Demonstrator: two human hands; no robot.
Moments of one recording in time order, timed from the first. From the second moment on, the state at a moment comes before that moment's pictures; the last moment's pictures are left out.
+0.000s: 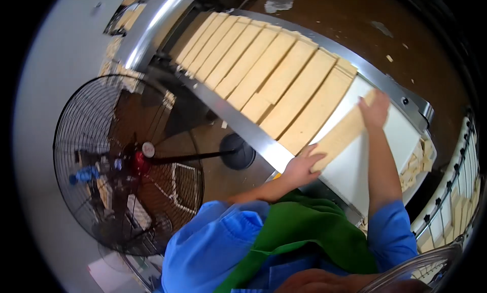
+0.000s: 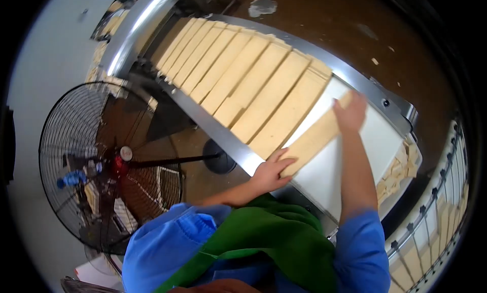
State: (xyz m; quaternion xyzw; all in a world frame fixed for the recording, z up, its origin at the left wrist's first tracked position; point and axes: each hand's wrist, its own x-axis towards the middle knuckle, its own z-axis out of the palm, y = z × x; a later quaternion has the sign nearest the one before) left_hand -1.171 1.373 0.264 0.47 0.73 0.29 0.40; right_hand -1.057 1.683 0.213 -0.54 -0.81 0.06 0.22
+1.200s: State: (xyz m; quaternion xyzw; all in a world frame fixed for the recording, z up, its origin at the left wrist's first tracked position) left_hand -0.650 1.649 0.342 0.81 0.39 0.30 0.33; right_hand -0.252 1.639 0.345 -0.84 -0.46 0.25 0.12
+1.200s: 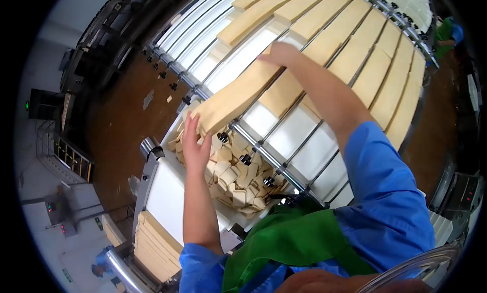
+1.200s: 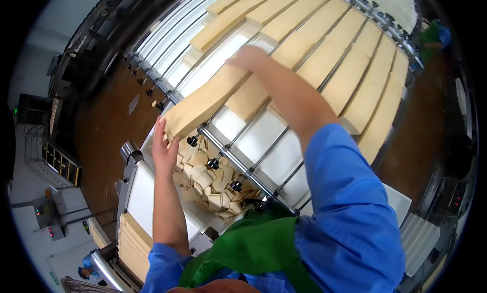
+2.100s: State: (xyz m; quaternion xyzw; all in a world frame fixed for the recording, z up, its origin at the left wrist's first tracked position) left_hand -1.134 1.409 0.321 0.49 0.82 -0.18 0.23; right_hand -0.723 1.657 0.308 -0.51 -0.80 0.12 0.30
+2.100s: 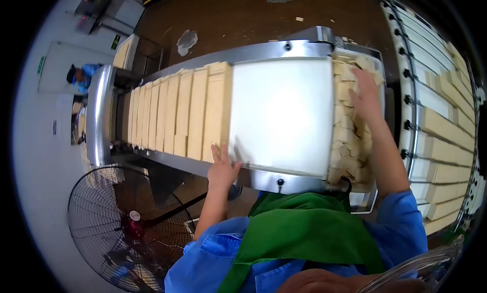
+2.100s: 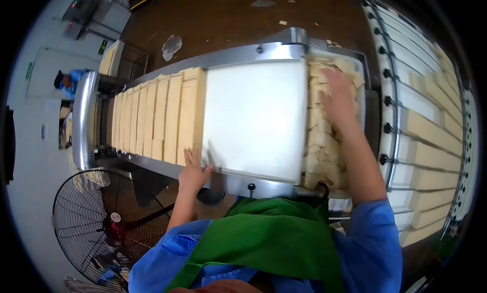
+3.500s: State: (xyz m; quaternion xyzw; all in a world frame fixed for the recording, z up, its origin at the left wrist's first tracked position) left_hand -0.965 1.556 0.249 0.70 0.66 0.25 0.07; right_hand -0.633 1.589 0.338 -0.61 -0.73 0.17 0.26
